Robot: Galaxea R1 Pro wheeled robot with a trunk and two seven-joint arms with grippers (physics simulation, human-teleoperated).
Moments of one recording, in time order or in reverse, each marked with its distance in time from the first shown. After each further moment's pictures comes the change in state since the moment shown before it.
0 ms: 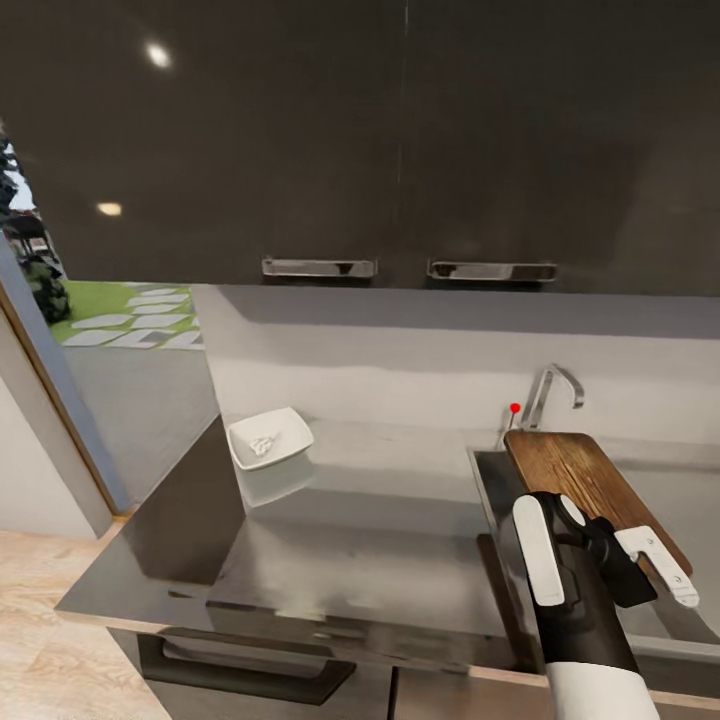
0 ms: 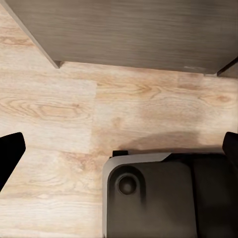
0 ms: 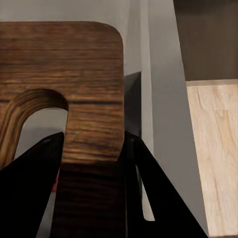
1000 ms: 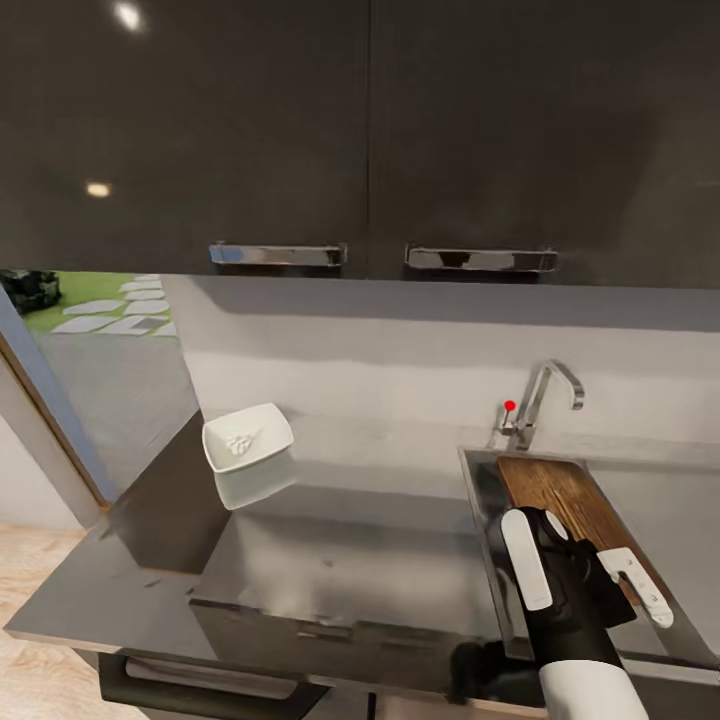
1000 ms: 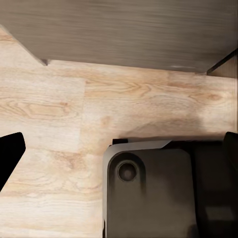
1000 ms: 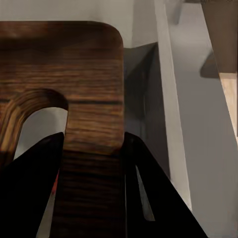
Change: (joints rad) left arm 0.000 0.000 0.000 0.000 -0.001 -0.001 0.000; right arm 0.000 -0.003 -0.002 0.167 -0.051 -0.089 -0.001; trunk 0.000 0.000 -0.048
